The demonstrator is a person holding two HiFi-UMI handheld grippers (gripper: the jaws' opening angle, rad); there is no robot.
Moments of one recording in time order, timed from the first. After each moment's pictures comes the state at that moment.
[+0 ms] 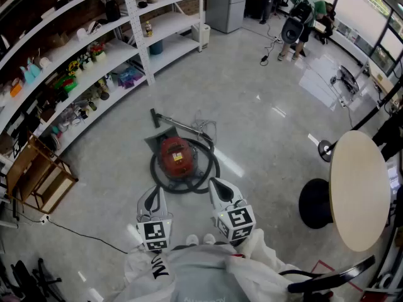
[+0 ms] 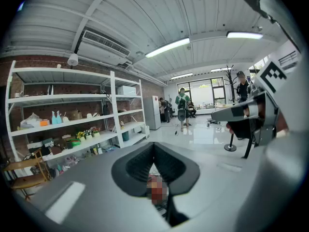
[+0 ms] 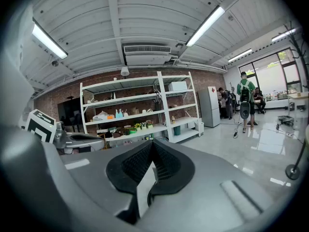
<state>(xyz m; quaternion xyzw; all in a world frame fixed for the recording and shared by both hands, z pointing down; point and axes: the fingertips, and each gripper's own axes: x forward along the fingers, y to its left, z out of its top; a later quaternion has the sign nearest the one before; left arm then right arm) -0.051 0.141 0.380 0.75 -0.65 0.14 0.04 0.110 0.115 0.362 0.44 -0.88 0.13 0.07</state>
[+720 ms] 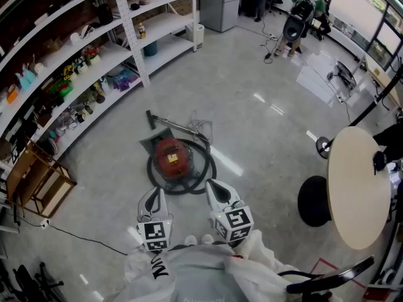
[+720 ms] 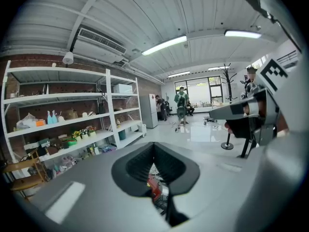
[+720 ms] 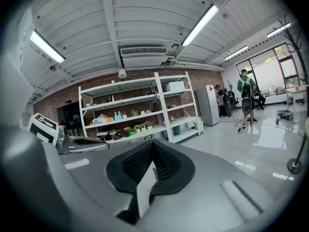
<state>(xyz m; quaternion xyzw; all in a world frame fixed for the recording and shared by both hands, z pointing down) -0.022 0.133 0.388 0.76 -0.64 0.15 0.04 0.129 0.112 0.365 0.44 -0.88 0.15 0.05</state>
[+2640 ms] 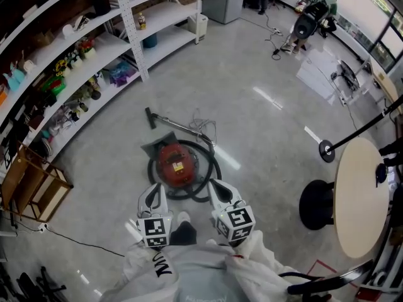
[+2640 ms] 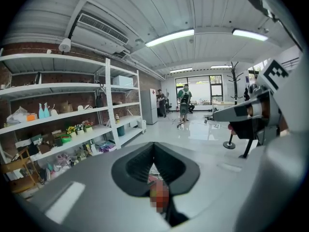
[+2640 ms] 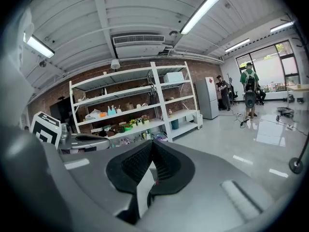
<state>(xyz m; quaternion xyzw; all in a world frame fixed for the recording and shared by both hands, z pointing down) -0.076 0.031 0.414 0.76 -0.62 0.17 0.07 0.079 0.019 0.393 0.45 -0.87 0.18 0.09</state>
